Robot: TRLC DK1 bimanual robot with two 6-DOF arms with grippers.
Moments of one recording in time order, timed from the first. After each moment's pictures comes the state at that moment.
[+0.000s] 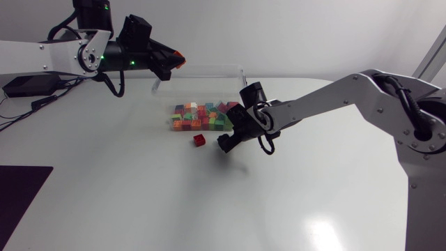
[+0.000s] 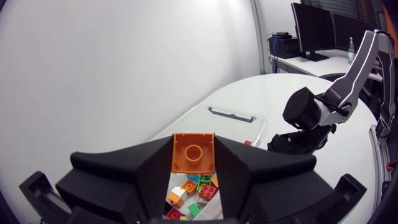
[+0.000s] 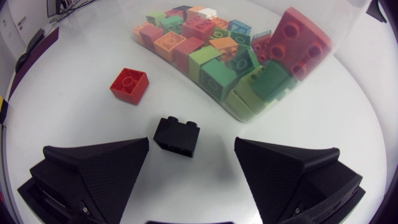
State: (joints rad) left arm -0.15 1.84 1.41 0.07 0.59 0.46; right arm 0.46 2.21 1.34 -0.03 -0.19 -0.23
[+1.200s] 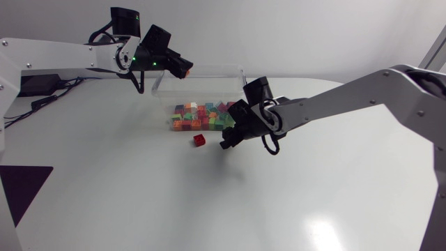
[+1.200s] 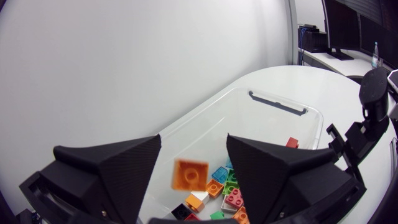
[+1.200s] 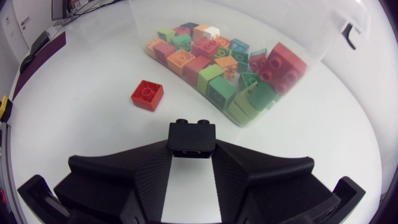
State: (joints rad) left arm -0.18 2.12 1.69 0.03 0.42 0.41; right arm 0.48 2.06 1.23 0.01 -0.18 -0.22
